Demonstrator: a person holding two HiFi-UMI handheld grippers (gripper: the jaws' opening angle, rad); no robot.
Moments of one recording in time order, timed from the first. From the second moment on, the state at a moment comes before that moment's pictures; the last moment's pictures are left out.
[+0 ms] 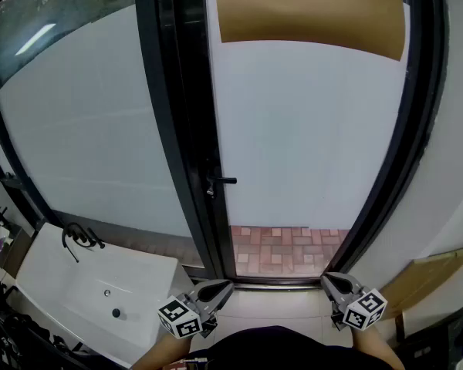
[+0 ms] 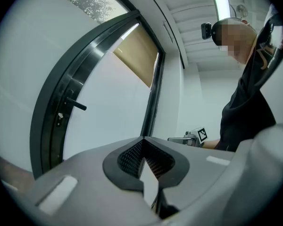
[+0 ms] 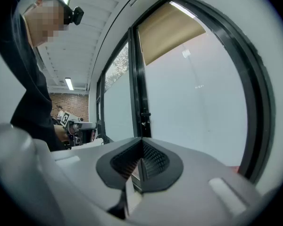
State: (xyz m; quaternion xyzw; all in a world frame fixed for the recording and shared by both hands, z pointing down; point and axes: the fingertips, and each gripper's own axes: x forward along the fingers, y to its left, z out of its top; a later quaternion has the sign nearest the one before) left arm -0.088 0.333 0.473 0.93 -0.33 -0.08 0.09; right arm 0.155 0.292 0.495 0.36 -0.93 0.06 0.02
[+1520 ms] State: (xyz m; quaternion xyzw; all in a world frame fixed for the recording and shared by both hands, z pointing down) left arm -0.129 -0.035 0.445 0.76 -0.30 0.52 -0.24; right arm 0.058 -0.023 0.450 0.16 -0.98 0.07 0.02
